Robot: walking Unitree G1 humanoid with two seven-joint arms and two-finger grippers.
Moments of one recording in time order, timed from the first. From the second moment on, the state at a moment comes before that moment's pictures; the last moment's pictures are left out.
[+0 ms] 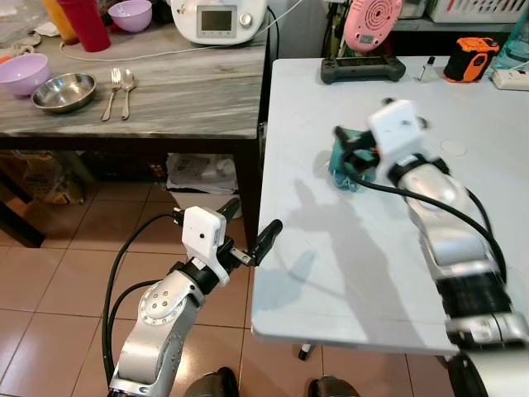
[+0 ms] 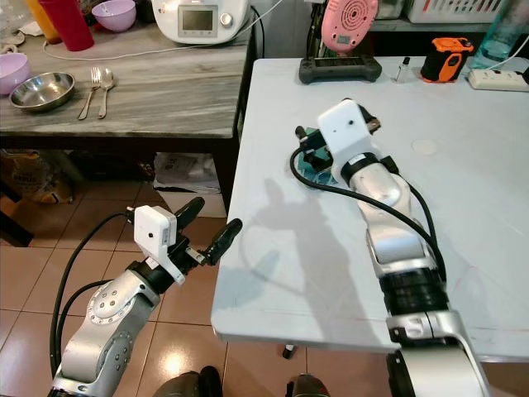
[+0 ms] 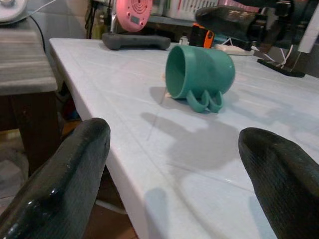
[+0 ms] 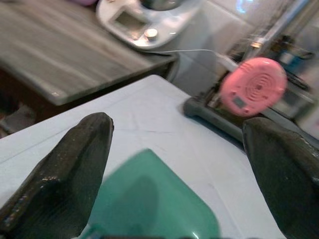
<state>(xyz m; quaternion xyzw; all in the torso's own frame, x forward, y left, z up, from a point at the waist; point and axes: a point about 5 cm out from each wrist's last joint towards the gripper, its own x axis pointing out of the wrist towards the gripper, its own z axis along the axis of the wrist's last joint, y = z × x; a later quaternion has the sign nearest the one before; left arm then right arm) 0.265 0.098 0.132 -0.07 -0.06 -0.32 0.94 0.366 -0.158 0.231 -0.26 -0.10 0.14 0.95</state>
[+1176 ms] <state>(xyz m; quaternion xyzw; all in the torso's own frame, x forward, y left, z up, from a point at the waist) 0.262 0.102 0.128 -0.06 -0.04 -0.33 0.94 0.385 -0.204 0.210 -0.17 -0.05 0.11 0.98</state>
